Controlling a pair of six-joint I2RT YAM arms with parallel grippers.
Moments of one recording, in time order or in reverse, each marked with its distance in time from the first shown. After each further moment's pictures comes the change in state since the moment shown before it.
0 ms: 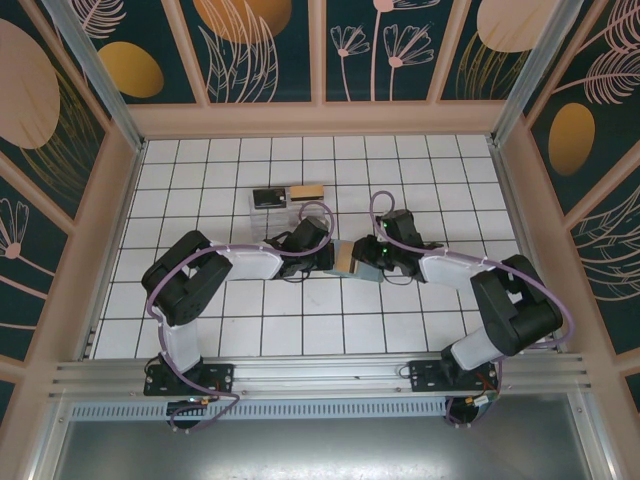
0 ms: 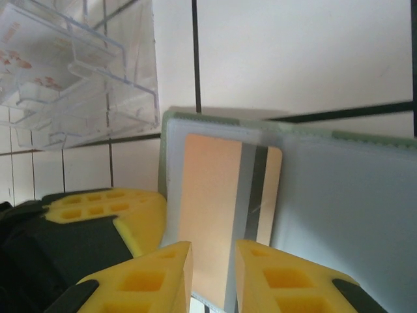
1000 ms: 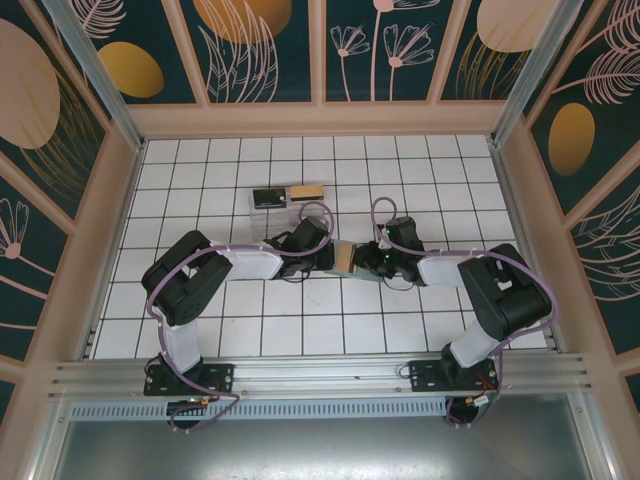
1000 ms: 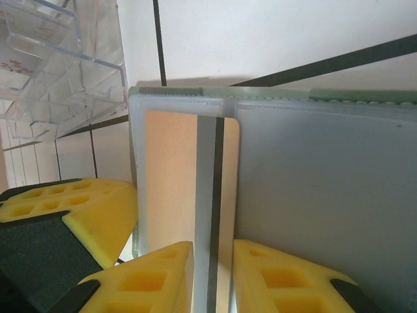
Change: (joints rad) left arm 0.000 0.000 0.000 0.001 0.003 0.000; right arm -0.037 0.097 -0.063 0.154 -0.111 0.055
